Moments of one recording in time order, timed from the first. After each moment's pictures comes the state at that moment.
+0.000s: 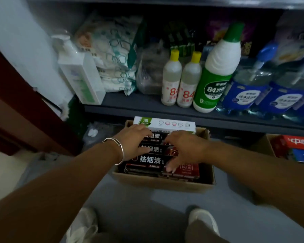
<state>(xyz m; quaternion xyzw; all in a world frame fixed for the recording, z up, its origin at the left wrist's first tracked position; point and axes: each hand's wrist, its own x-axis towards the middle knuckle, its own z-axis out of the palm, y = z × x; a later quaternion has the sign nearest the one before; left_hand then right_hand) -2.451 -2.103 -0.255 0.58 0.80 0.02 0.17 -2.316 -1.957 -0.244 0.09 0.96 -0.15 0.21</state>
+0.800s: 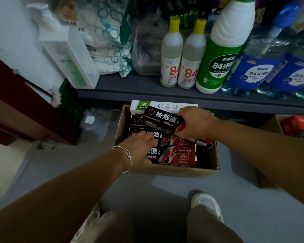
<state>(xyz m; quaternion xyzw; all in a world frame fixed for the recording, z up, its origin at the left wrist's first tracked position) -2.420 -2.106 -0.310 0.64 0.74 -0.08 0.17 -2.323 -1.925 -0.274 0.19 0.96 -0.13 0.15</state>
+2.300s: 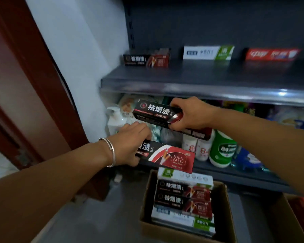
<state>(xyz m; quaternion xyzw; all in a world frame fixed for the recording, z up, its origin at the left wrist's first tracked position) -2.499 -2.150 -0.066 0.61 0.80 0.00 -0.04 -2.405 -1.956 -0.018 0.10 0.98 -0.15 -0.02</state>
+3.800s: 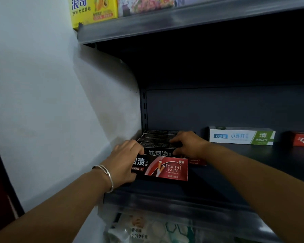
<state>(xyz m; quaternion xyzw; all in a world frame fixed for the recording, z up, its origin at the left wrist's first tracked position) -2.774 -2.054 0.028 0.55 0.80 0.09 -0.22 -2.678 -1.847 0.057 0.14 0.98 -0.12 -0.10</state>
